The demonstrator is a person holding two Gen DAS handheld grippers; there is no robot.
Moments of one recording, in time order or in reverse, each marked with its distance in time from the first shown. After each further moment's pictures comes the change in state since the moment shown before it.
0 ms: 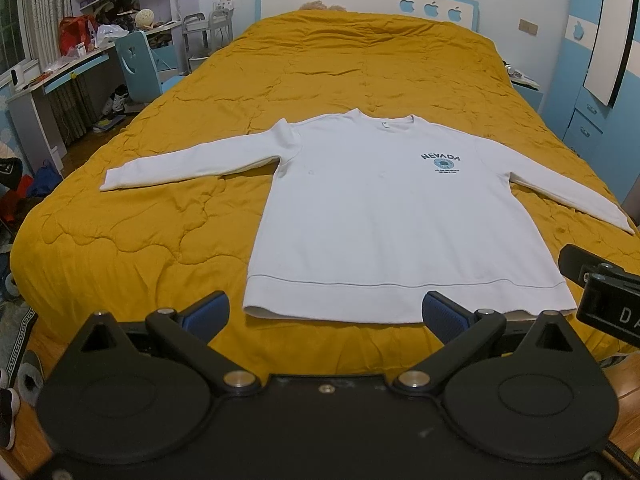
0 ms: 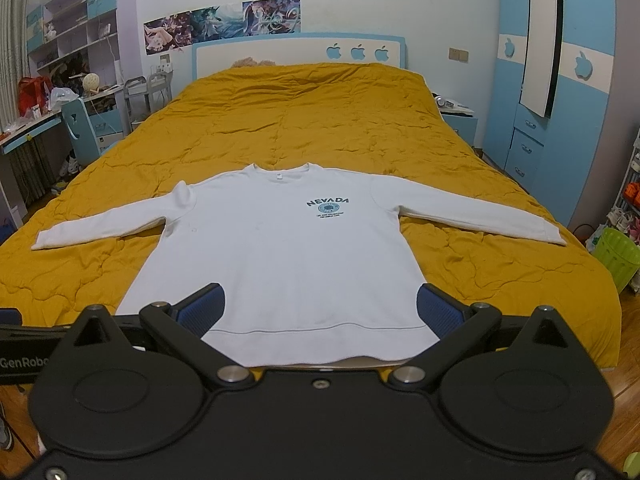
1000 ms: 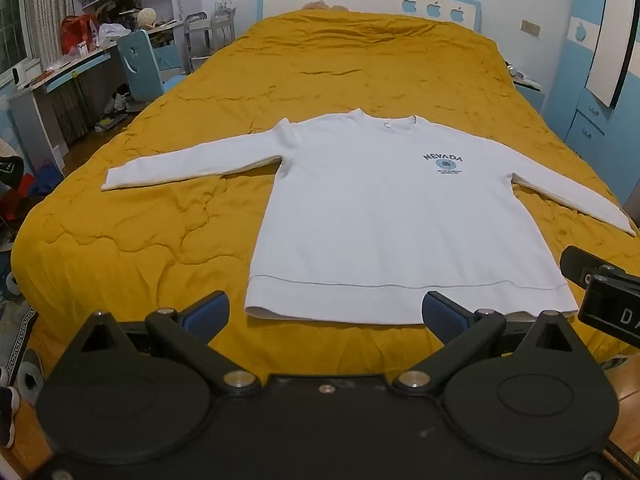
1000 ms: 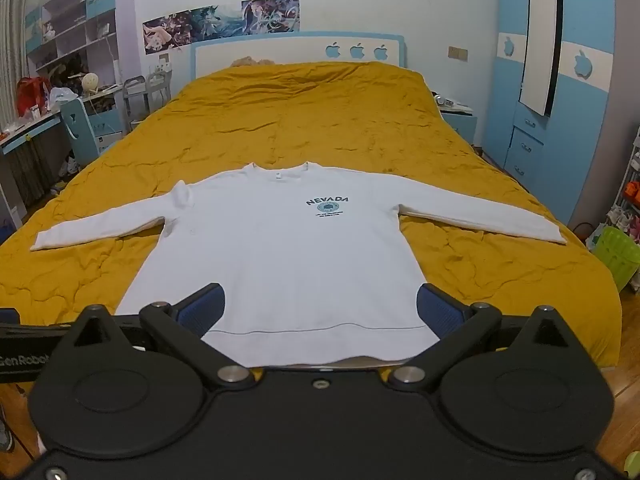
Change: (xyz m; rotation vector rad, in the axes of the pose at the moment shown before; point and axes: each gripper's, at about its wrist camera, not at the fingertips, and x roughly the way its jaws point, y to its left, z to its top) left arm -0.001 0.002 0.000 -0.005 0.003 0.002; right arm -0.001 -0.003 -0.002 0.007 0.003 0.002
